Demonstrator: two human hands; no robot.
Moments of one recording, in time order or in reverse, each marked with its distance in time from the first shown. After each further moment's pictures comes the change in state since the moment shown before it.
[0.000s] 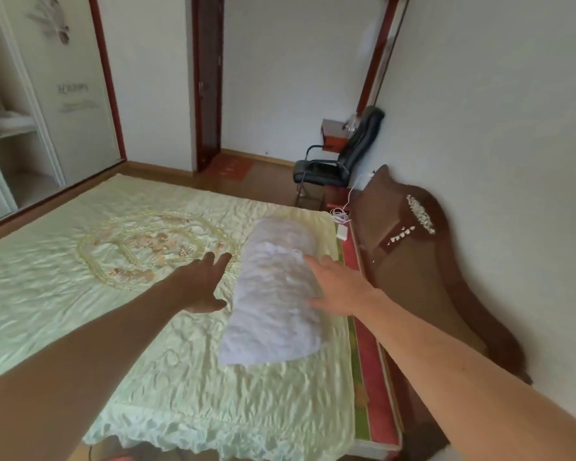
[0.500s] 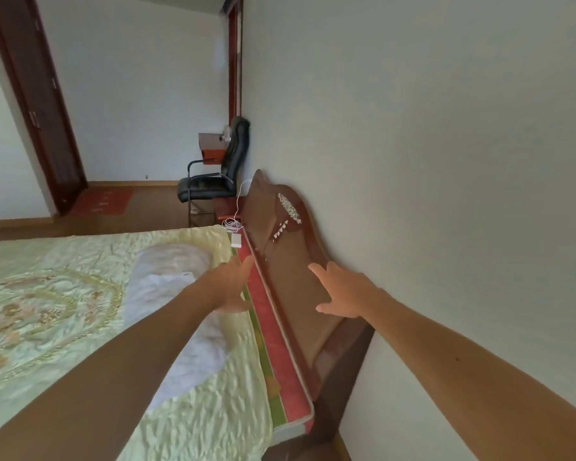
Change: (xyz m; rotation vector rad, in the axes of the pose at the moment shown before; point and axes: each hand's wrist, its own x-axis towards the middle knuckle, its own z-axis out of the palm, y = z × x) left_hand 0.038 0.294 -0.078 -0.041 0.067 0.472; right_hand -0.218 0.188 -0.040 -0.040 0.025 0.403
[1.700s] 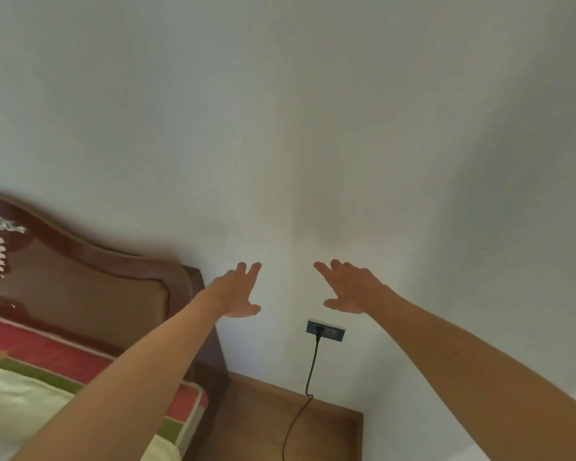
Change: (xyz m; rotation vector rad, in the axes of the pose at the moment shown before) left_hand 0.102 0.284 0.113 0.115 -0.296 0.921; right_hand -0.258 0.103 0.103 0.096 -0.197 0.943
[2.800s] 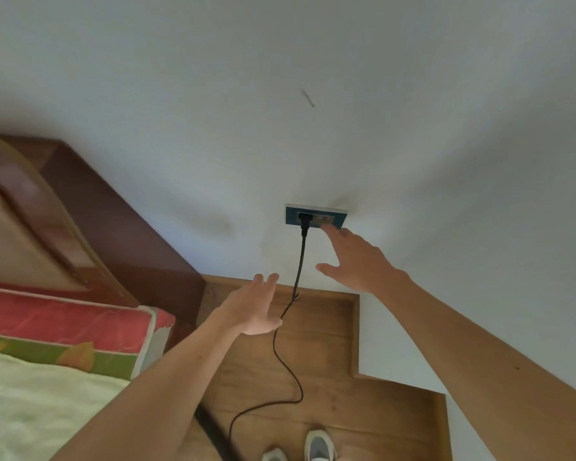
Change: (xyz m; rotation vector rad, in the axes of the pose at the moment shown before) left_hand 0.121 0.046 0.354 -0.160 -0.400 0.164; right_hand 0.048 0.028 0.320 0.477 -0.174 0.277
